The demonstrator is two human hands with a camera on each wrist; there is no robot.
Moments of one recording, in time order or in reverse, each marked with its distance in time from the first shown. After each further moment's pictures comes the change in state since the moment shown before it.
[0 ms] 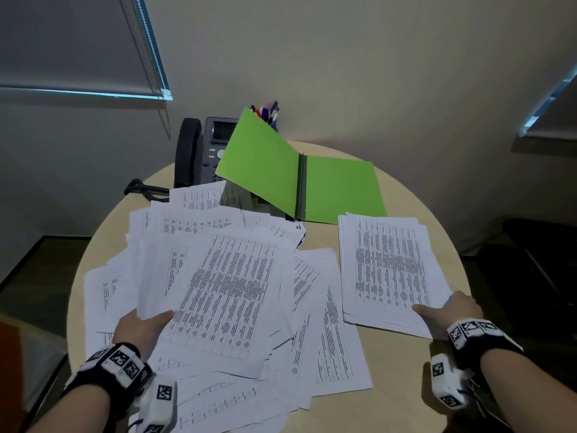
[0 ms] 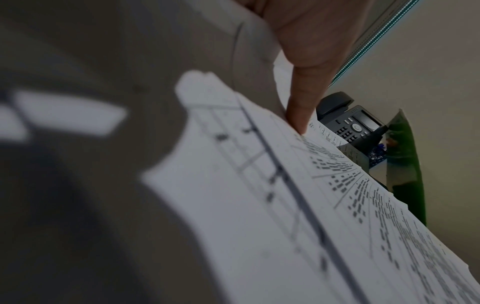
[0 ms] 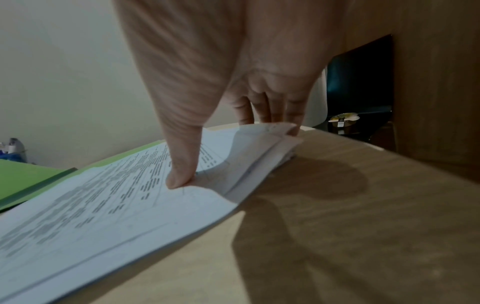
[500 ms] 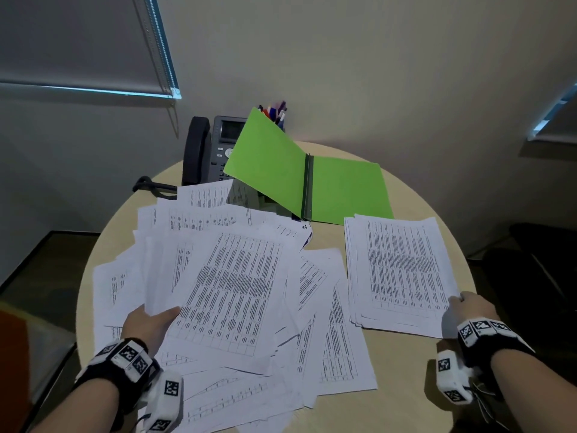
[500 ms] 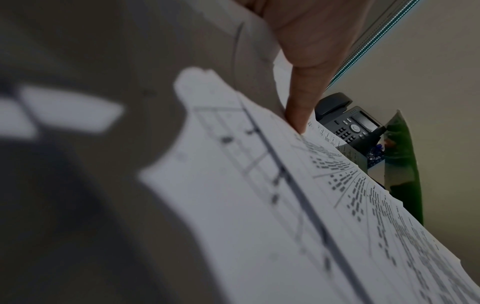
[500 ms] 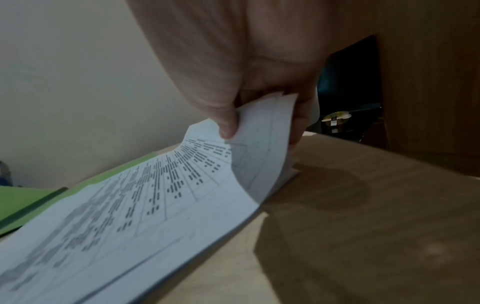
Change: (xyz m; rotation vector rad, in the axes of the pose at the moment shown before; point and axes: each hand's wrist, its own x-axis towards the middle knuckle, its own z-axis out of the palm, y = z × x) left_hand -0.016 0.013 -0.002 0.066 0.008 -0.003; right_hand -0.028 -0.007 -0.027 0.089 0.079 0.051
